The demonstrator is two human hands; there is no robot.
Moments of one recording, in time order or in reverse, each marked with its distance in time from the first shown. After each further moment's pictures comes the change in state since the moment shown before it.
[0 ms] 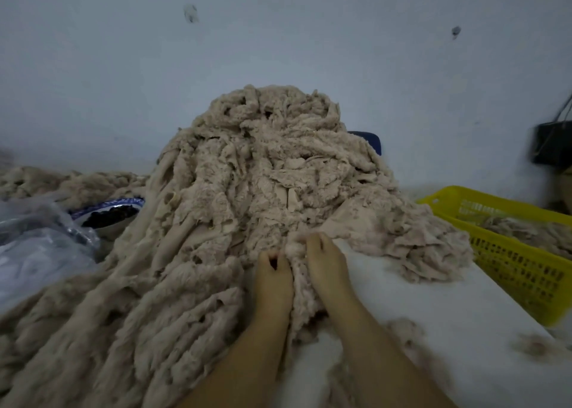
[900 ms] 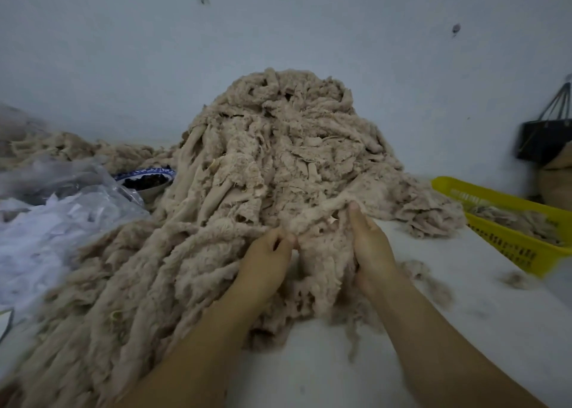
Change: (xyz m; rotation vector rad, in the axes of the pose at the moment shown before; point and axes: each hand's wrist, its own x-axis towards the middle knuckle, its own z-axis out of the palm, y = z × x) left_hand -0.053 0.002 -0.126 0.173 -0.361 0.176; right_hand -0.088 -0.024 -0.007 0.558 0.079 0.204
